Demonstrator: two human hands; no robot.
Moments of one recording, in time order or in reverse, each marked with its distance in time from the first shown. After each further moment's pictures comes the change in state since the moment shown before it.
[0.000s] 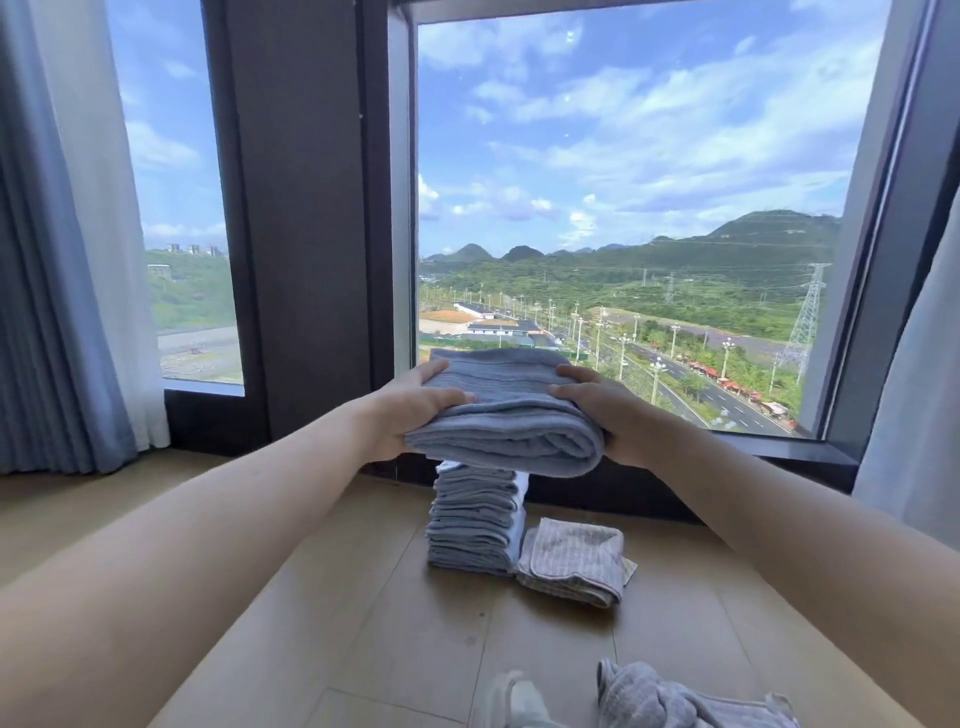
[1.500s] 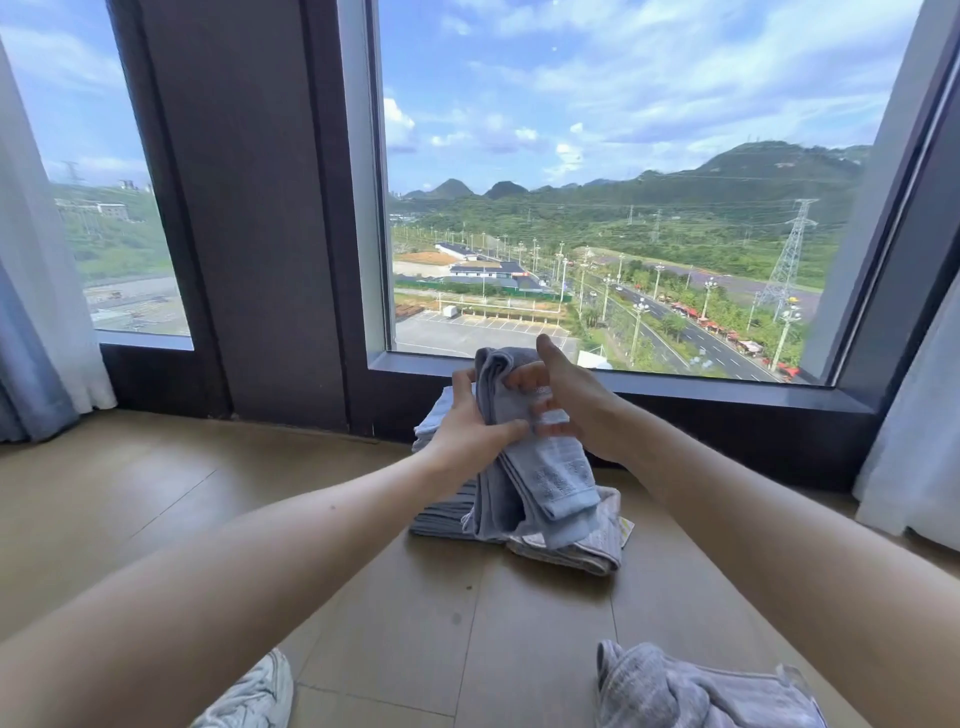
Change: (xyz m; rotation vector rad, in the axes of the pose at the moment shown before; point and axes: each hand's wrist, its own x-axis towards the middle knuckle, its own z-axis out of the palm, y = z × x) left_hand 0.088 -0.083 0.076 -0.016 -0.007 0.151; right_hand 0.077 0.049 0.011 -0.202 -0.033 0.015
